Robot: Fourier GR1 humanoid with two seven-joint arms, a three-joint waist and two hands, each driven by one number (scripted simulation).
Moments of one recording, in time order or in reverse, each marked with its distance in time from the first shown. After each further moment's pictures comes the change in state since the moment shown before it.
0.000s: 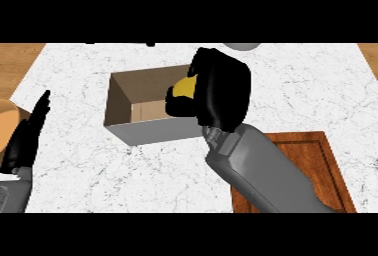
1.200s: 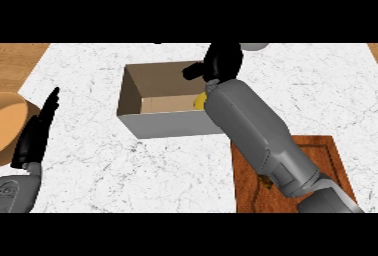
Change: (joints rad) left arm -0.036 -0.029 -0.011 0.029 -0.025 -0.003 -0.016; right arm -0.292 0.003 -0.113 0.836 -0.403 -0.611 -0.215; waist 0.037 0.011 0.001
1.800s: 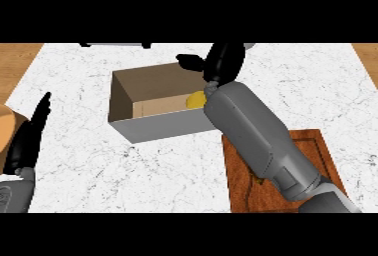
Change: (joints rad) left arm 0.034 0.006 0.032 -0.008 0.003 0.007 0.011; right arm 0.032 -0.001 0.000 -0.072 -0.034 -0.310 -0.124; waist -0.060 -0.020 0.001
